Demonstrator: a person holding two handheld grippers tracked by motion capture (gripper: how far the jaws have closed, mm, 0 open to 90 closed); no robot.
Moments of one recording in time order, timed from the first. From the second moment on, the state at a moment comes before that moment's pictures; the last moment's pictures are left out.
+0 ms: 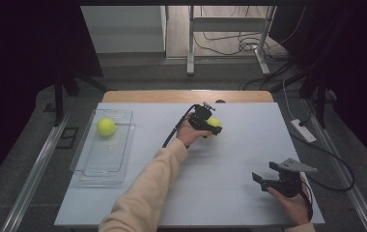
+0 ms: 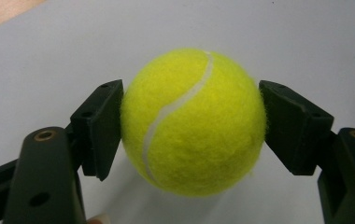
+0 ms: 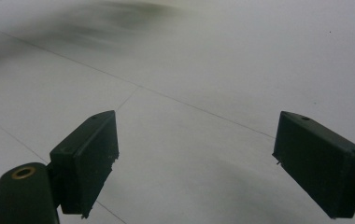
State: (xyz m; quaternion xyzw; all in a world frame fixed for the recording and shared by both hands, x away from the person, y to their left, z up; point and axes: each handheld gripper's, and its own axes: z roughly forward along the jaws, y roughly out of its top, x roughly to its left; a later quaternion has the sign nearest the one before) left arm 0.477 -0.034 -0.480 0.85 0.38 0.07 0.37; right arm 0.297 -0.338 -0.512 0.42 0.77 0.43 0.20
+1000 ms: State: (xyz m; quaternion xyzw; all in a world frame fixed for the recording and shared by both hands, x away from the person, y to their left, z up) left arm 0.456 0.001 -0.452 0.83 0.37 0.10 0.40; right arm 0.296 -0.335 -0.511 0.42 0.77 0.43 0.20
